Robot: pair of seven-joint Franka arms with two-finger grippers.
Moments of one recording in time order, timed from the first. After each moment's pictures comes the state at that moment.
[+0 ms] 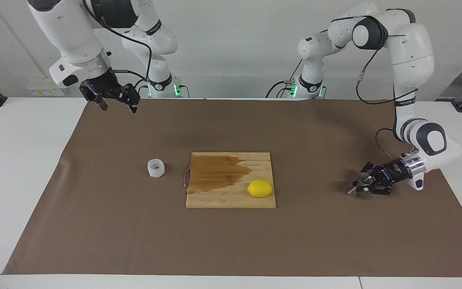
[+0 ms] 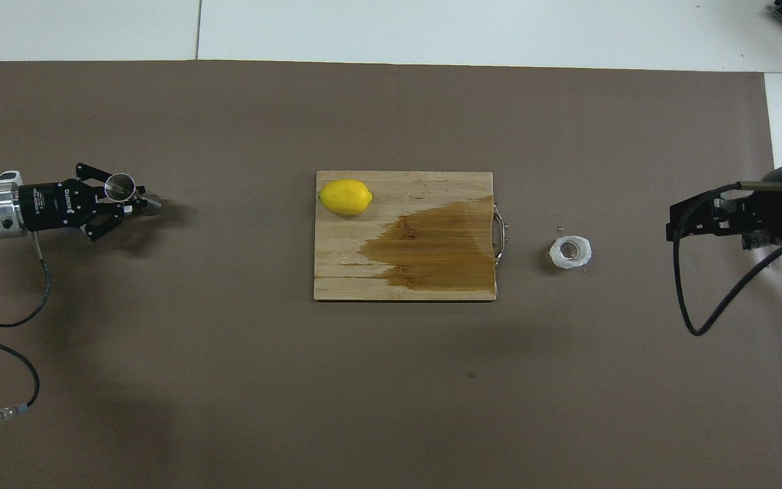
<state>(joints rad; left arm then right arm) 0.32 0.61 0.02 -1.71 -1.17 1.74 -0.80 -0.04 0.01 0.08 -1.58 0.03 1.51 0.17</state>
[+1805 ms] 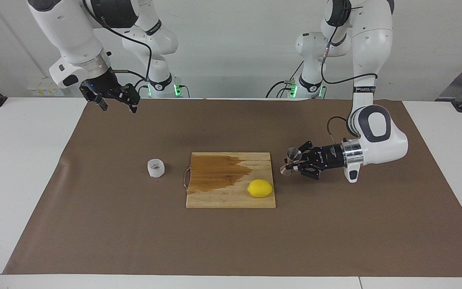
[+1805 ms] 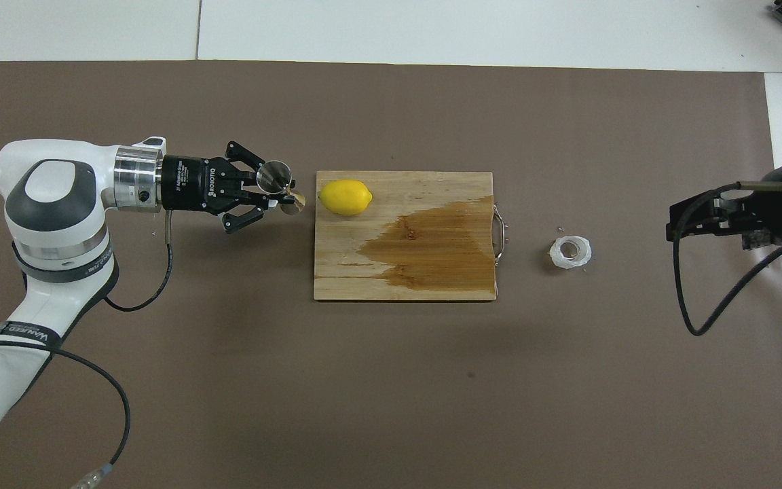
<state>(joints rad) -0.12 0.38 0.01 -1.80 -1.34 1.77 -1.02 -0.04 0.01 0.08 -1.58 0.03 1.51 0.17</state>
